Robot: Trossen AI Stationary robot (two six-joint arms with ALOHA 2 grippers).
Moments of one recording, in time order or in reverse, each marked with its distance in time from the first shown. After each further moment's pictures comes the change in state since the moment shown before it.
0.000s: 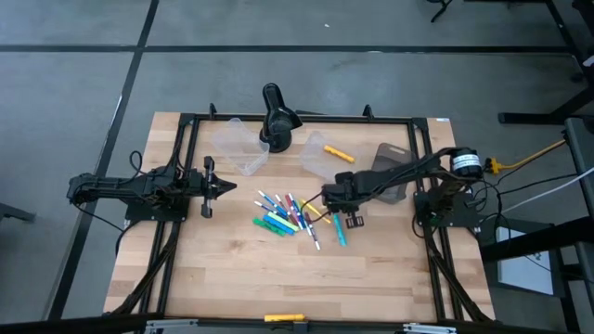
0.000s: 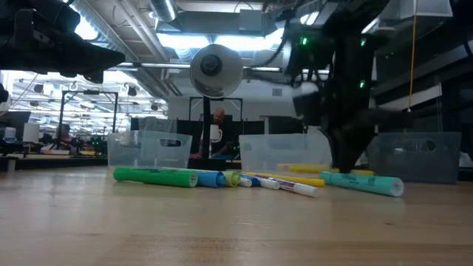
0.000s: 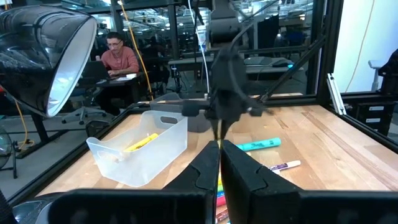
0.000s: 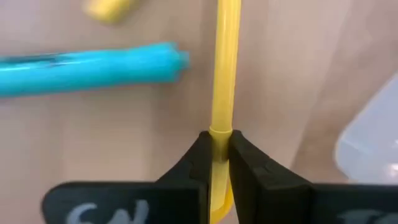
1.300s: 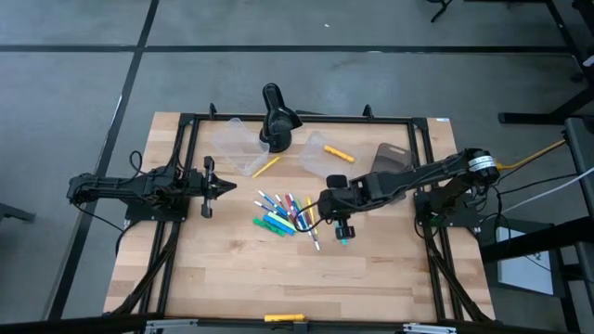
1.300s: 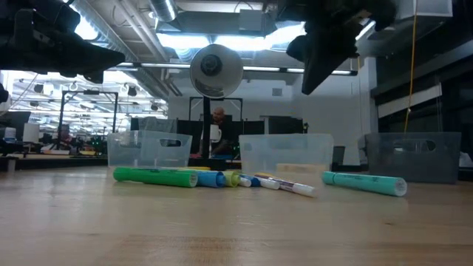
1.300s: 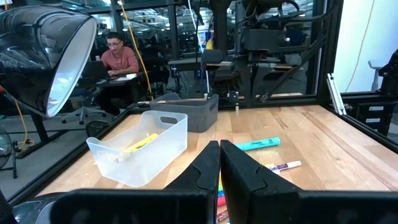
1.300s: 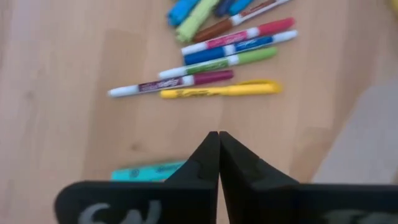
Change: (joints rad) left arm 0.000 0.000 0.000 0.000 0.000 0.000; right arm 0.149 -0.111 0.260 -0.067 0.017 0.163
